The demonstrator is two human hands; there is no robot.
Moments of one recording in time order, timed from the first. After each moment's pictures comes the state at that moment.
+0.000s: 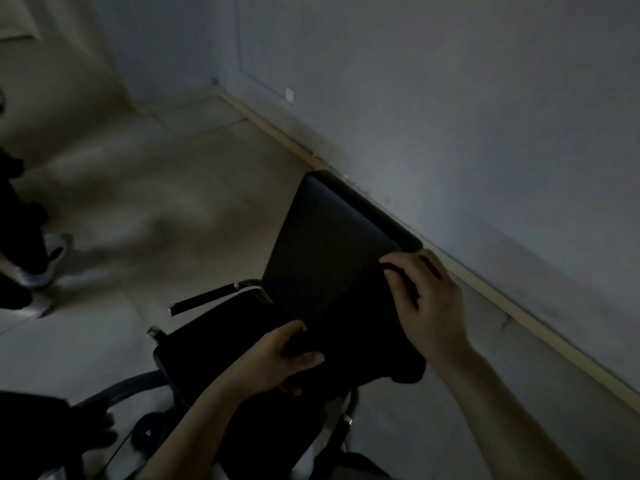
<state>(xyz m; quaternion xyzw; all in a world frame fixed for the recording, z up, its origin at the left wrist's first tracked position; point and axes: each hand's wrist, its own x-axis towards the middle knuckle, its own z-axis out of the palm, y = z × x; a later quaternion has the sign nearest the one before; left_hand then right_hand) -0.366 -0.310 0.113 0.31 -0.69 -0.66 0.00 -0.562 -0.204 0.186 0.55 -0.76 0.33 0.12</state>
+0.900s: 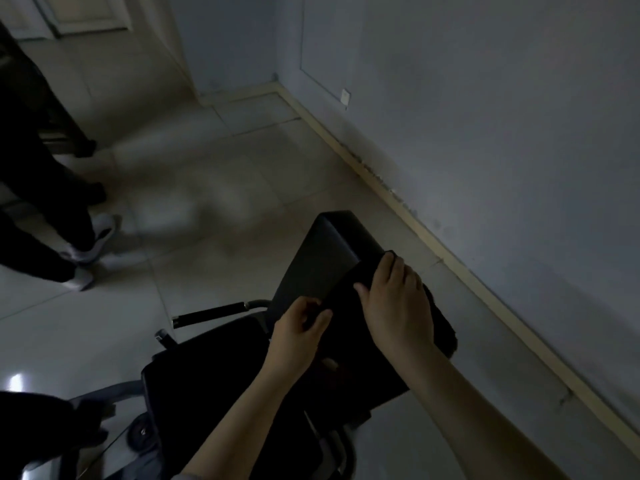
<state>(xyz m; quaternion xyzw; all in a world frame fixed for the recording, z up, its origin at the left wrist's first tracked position) -0.511 -0.386 0.080 0.53 -0.59 -0.55 0.26 -0.652 -0.358 0.124 0.55 -0.83 -0.04 0.05</state>
